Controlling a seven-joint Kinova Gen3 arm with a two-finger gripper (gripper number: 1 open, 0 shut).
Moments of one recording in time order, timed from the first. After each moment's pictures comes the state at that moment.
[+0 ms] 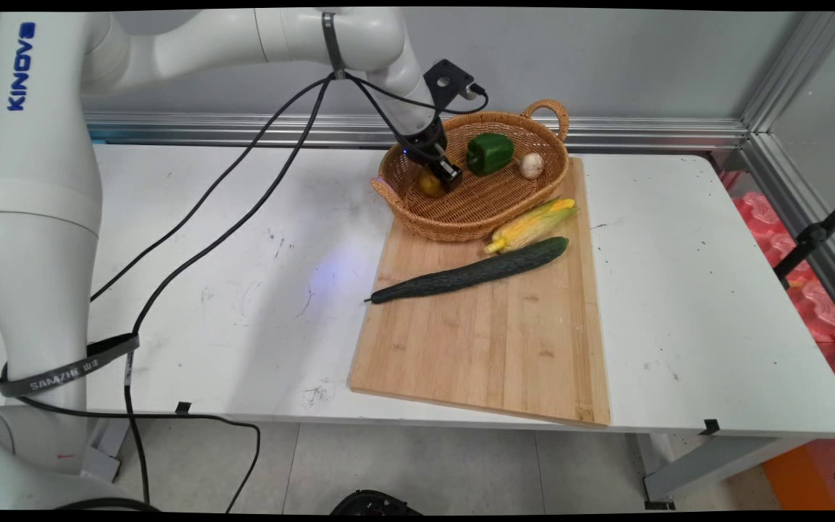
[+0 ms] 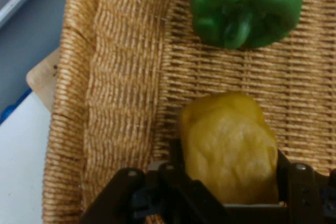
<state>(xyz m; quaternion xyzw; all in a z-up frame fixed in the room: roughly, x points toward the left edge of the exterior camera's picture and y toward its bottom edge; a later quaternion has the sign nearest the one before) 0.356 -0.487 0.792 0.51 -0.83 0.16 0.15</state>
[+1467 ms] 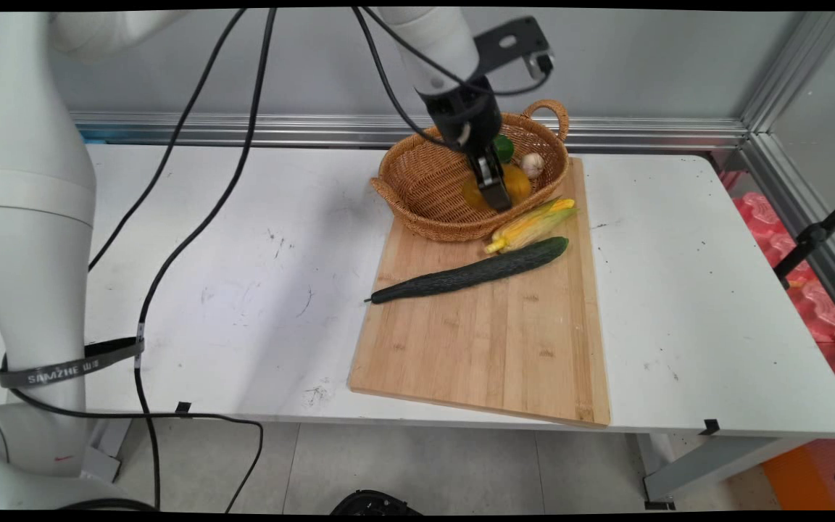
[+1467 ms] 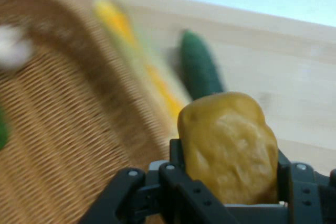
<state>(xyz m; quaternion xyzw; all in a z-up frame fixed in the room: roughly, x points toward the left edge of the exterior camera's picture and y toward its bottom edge) 0.278 -0.394 0.924 0.22 -0.95 0.07 0.20</state>
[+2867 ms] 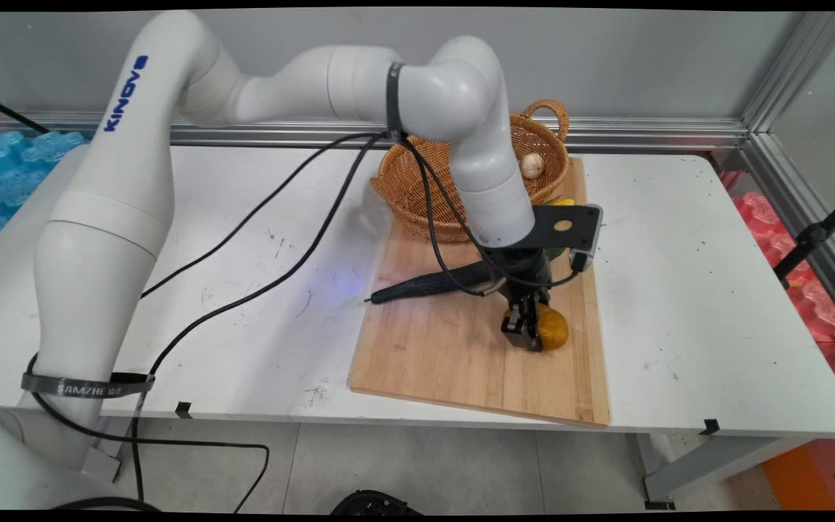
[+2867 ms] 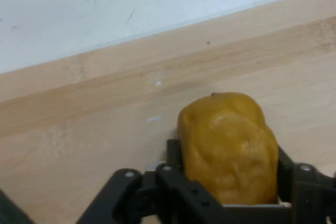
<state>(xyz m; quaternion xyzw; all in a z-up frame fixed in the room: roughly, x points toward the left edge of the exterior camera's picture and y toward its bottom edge) 0.181 -0.356 0.783 0.00 -0.98 0.01 0.20</state>
